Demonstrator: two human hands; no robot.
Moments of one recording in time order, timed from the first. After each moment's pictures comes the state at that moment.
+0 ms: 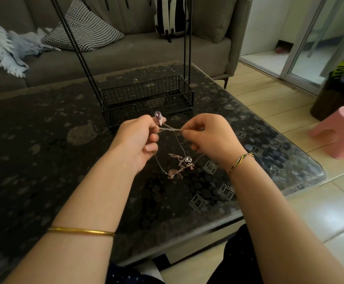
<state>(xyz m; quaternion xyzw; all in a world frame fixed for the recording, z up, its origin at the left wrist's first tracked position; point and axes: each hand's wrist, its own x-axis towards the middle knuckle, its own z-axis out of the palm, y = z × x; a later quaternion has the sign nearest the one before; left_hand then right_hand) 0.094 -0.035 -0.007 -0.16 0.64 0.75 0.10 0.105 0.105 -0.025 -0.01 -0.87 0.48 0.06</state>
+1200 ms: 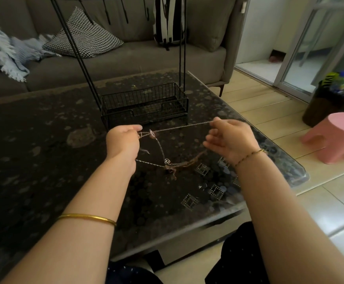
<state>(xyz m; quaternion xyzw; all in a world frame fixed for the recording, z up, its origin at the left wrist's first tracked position) 0.091 -0.040 -0.020 -0.24 0.75 0.61 -0.06 0.105 0.144 -0.024 -0.23 -0.61 0.76 0.03</state>
